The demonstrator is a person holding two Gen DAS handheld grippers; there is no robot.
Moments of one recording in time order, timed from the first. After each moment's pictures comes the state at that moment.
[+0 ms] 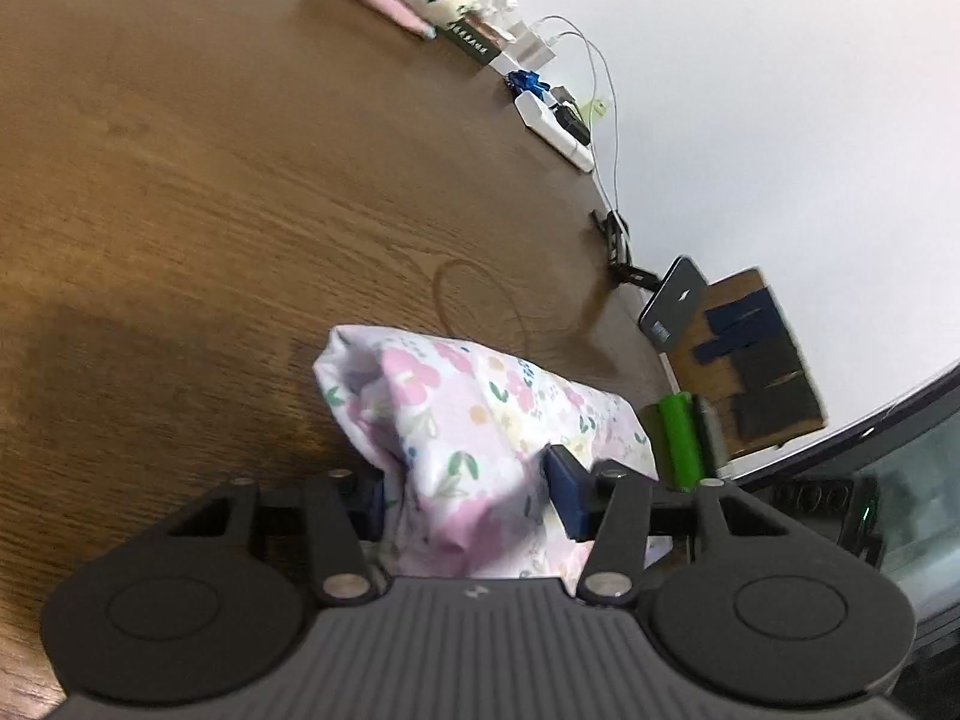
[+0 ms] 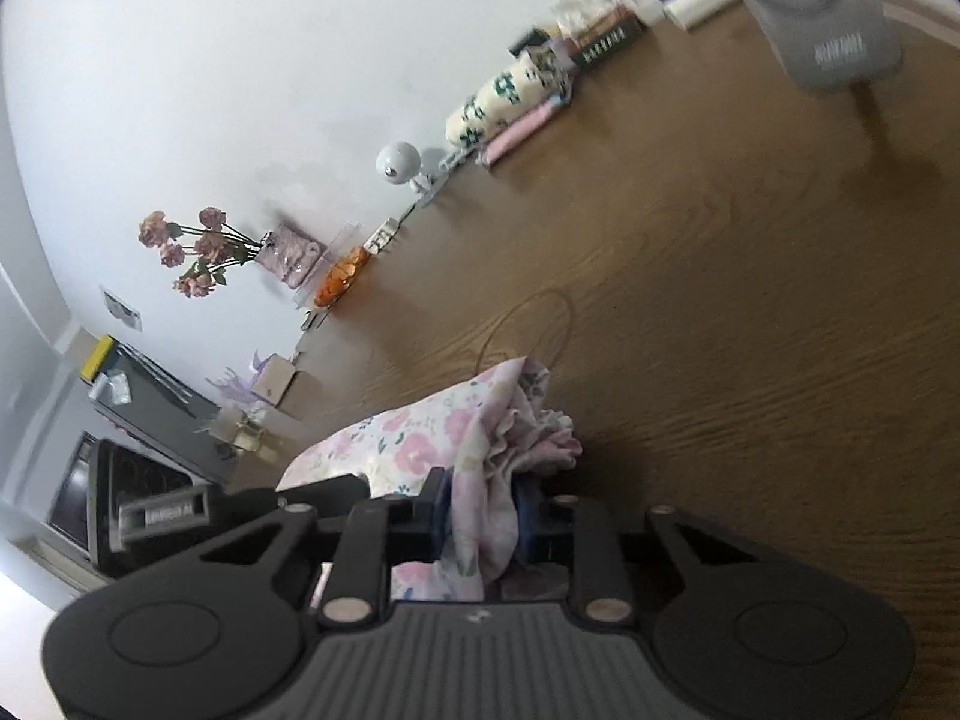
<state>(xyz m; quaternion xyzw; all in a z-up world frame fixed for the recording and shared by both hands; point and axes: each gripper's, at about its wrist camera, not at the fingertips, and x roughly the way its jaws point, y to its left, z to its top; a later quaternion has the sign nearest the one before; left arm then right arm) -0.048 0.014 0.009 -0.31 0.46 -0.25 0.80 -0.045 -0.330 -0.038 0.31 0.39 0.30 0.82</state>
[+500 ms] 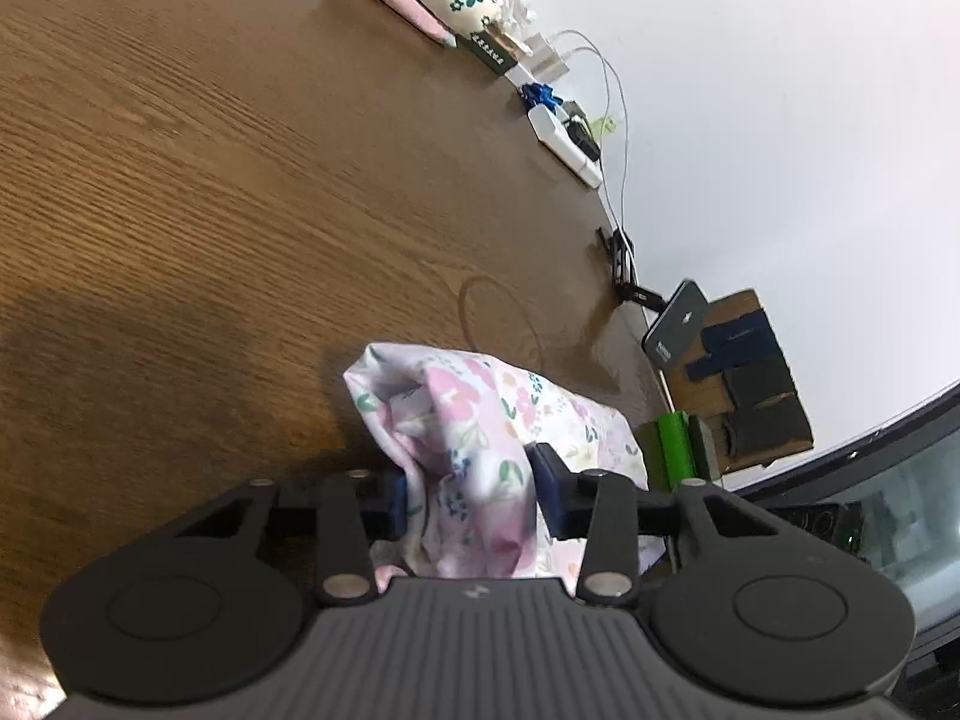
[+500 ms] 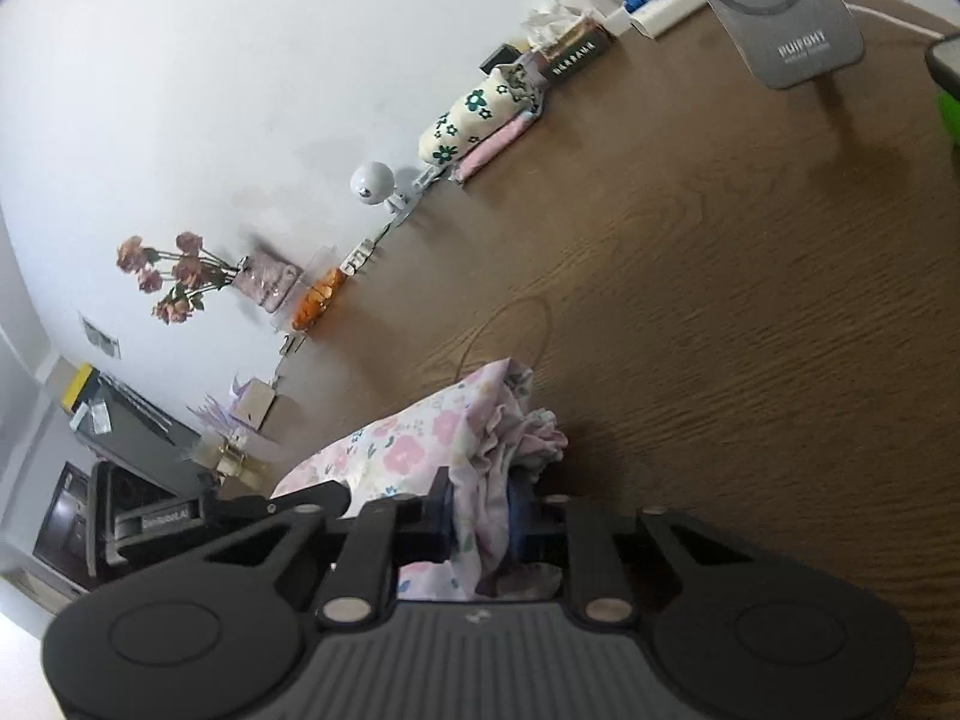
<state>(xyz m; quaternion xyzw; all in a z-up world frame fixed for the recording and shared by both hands) -0.039 0.028 0.004 -0.32 0.46 -0.25 0.79 -0.048 -0.328 -0.044 0.33 0.39 0.27 0.82</state>
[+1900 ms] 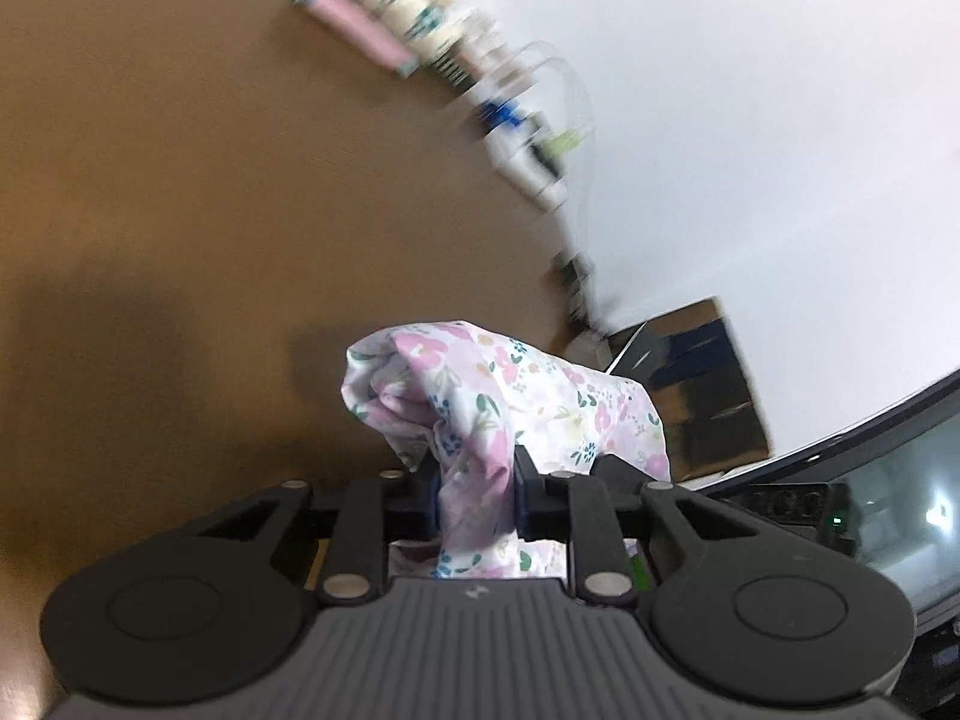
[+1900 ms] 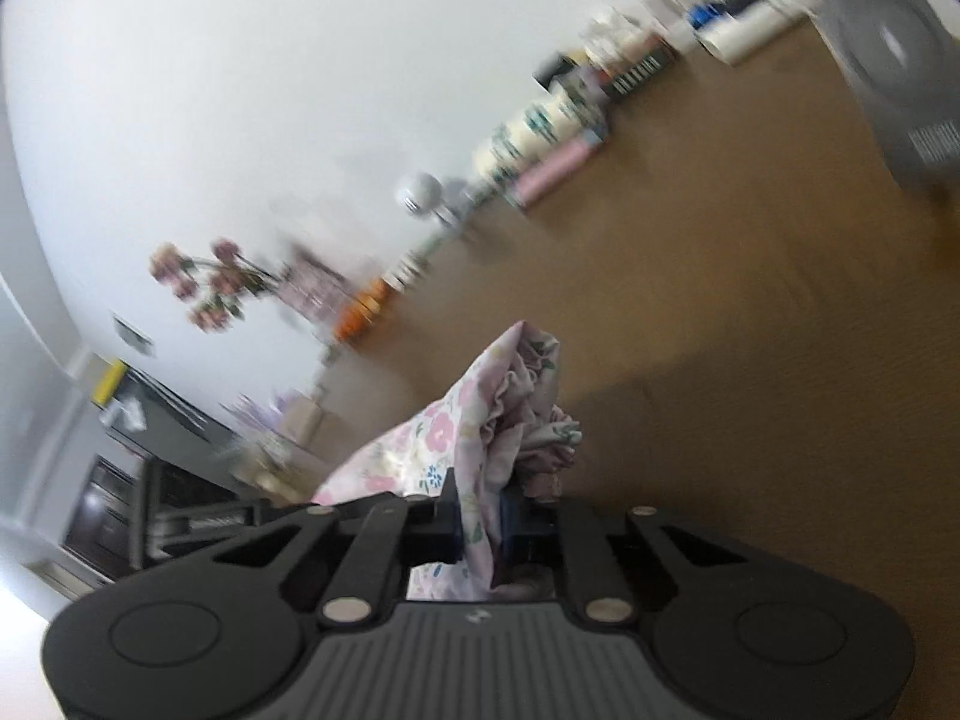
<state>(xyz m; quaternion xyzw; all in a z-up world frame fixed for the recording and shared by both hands) 0.019 0.045 0.060 -0.33 0.44 -0.30 0.78 0.003 -0.308 0.005 0.34 0.37 0.31 0.81</state>
